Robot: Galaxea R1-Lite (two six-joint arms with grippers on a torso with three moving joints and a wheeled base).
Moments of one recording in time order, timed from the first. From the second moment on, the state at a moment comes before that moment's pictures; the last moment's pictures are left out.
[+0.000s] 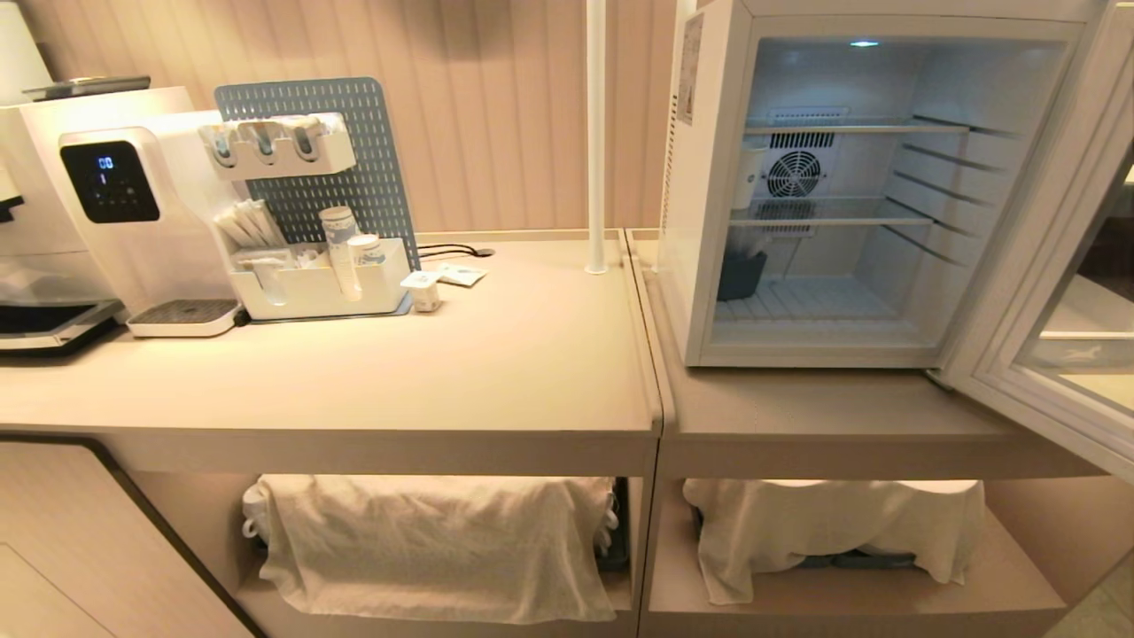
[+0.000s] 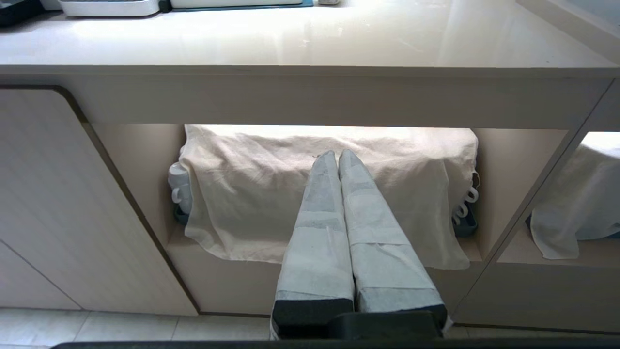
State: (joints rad) left arm 0.01 0.00 0.00 0.00 0.00 -0.01; right arm 0.01 0.00 -0.03 0.07 0.01 -0.10
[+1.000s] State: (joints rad) left arm 0.01 0.00 0.00 0.00 0.00 -0.01; right arm 0.01 0.00 -0.03 0.07 0.01 -0.10
